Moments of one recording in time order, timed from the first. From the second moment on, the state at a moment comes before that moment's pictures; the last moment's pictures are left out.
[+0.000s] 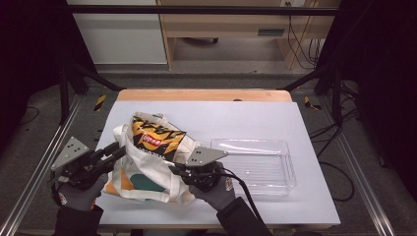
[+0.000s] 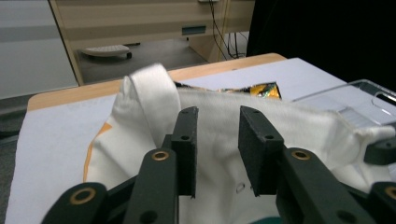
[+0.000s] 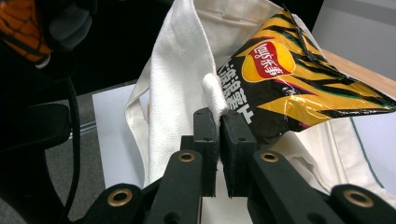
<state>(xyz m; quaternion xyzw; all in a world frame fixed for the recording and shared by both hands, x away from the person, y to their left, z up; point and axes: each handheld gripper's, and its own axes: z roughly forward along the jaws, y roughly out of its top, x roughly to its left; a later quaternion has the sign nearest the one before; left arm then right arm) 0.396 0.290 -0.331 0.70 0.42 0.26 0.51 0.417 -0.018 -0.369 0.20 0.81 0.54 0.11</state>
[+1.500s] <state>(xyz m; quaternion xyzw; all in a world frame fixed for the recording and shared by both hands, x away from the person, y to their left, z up) 0.428 0.297 -0.345 0.70 0.49 0.23 0.47 0.413 -0.002 -0.375 0.18 0.82 0.53 0.11</state>
